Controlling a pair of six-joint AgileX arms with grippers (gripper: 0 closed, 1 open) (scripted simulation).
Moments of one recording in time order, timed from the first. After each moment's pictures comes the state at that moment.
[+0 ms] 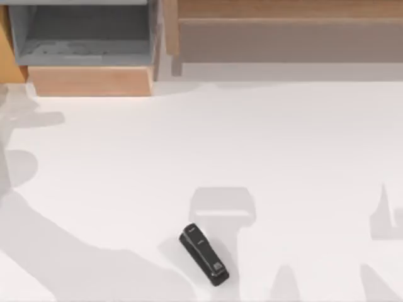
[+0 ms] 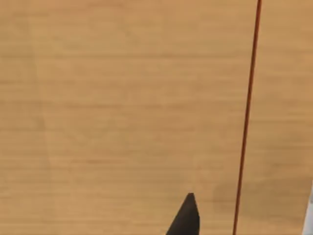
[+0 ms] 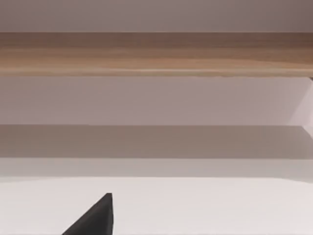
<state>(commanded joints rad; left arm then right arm) 0.39 2.33 1.21 1.11 0.44 1.58 0.00 0.00 0.00 0.00 0.00 0.00</state>
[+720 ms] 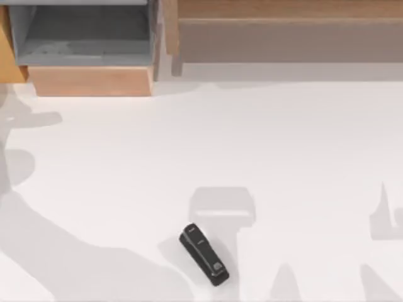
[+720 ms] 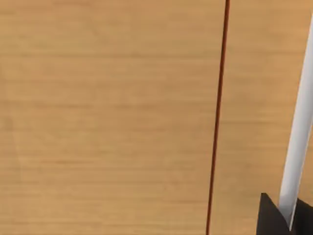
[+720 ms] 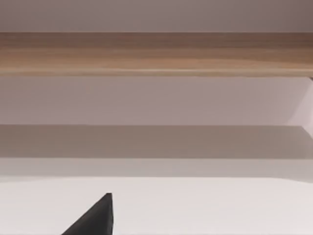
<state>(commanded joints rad) 0.39 2.33 1.21 1.11 0.44 1.58 0.00 0.00 0.00 0.00 0.00 0.00</state>
